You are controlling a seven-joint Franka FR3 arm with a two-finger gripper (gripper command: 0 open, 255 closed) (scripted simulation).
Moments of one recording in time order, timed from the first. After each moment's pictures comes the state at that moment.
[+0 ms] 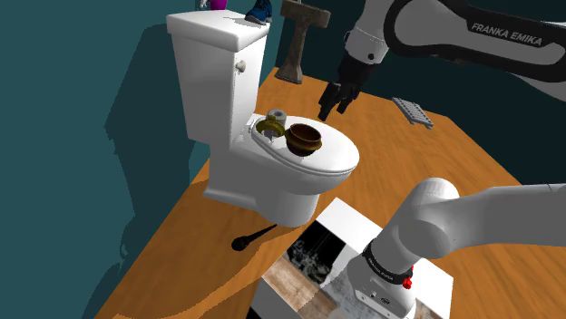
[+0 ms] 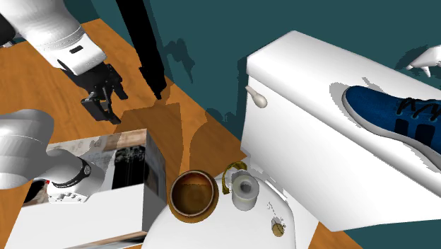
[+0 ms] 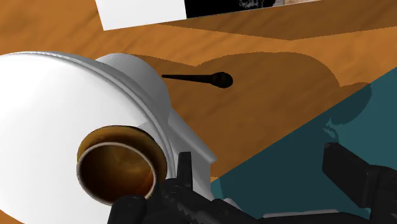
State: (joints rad) arm -0.01 -0.81 0.01 -2.41 -0.04 1.71 0.09
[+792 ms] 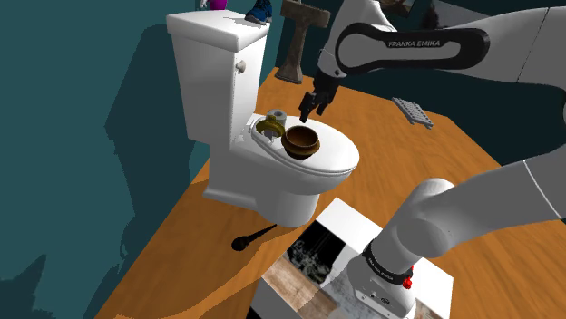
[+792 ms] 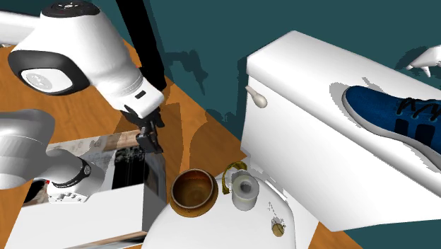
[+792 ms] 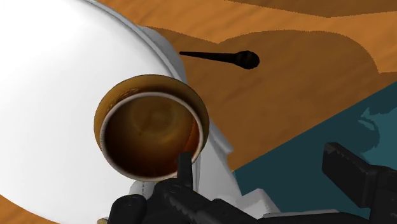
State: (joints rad) arm -0.05 -0.52 -0.09 -2.39 -0.12 2.00 -0.04
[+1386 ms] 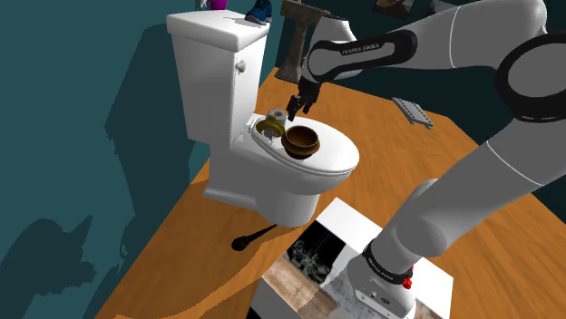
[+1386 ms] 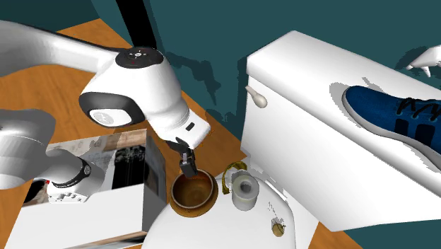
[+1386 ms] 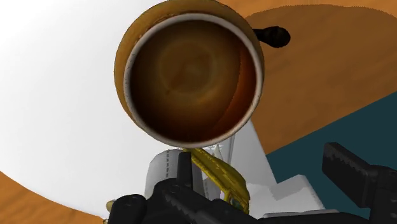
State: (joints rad) arm -0.07 -0.20 -0.18 -2.24 -0.13 2.19 -0.17
